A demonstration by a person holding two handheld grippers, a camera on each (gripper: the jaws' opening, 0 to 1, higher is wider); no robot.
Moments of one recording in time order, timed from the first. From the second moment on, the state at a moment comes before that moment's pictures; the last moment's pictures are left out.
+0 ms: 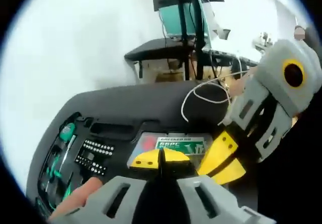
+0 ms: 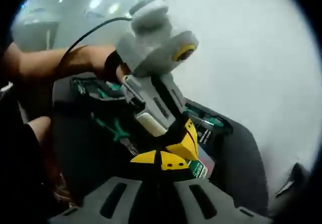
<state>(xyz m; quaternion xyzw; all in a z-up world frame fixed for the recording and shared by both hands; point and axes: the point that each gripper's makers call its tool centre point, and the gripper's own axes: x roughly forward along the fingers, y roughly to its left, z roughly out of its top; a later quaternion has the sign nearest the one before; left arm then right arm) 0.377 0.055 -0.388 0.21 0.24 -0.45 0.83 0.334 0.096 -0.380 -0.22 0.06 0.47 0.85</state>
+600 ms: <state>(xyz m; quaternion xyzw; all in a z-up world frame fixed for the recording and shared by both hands) 0.358 0.082 -0.406 0.24 0.31 -0.46 0.80 0.334 0.098 -0.382 -0.32 0.04 0.42 0.85</state>
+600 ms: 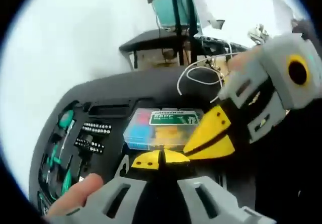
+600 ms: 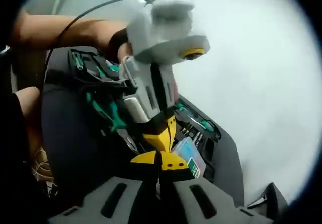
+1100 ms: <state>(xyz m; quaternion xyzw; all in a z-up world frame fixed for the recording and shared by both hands) 0.381 0.078 -0.345 0.18 0.17 -0.43 0.87 0.335 0.100 -0.382 -0.24 0.06 0.45 0.86</state>
